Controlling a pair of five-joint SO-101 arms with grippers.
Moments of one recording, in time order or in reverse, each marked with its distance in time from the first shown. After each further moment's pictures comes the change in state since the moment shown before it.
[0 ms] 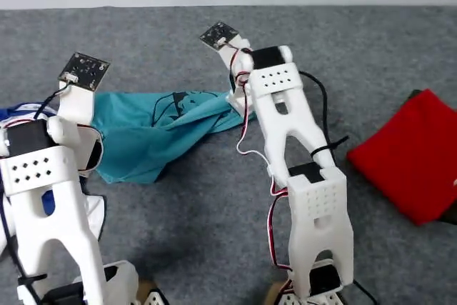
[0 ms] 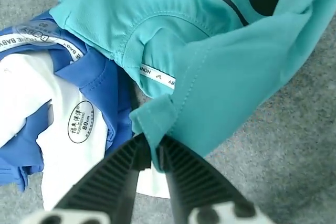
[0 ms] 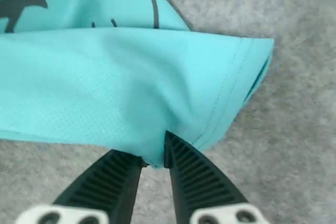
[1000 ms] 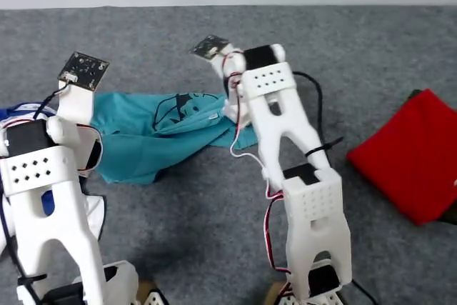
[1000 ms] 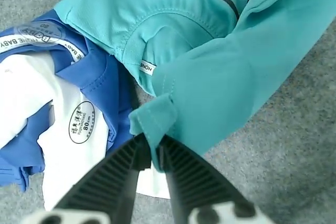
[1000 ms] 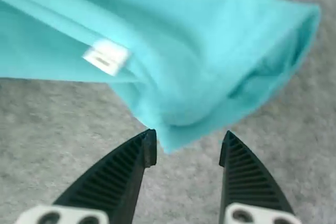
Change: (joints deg) left arm 0.0 0.0 0.0 -0.2 -0.1; right arm -4.3 0.0 -1.7 10.3 0.8
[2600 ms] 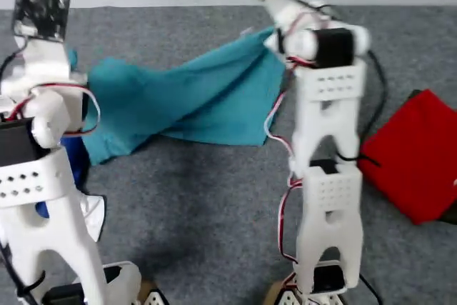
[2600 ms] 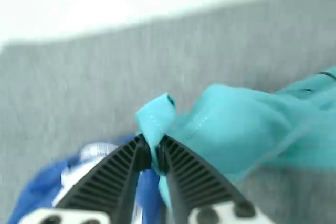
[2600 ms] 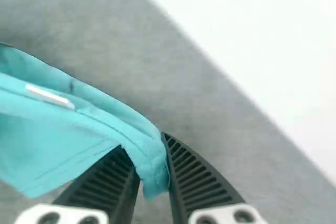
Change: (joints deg) left arm 6.4 -0.1 -25.2 -10.5 15.8; right arm 14.5 -0.3 -49.8 5.2 8.6
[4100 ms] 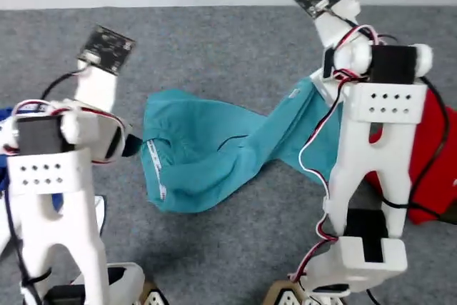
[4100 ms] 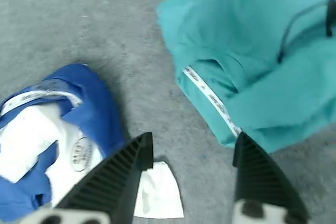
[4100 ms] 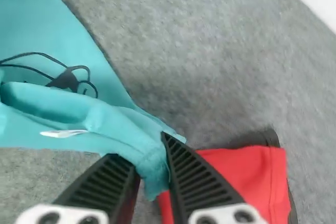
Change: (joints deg) left arm 5.7 -0.1 11.3 18.9 -10.6; right arm 6.9 -35.7 55.1 0.1 0.1
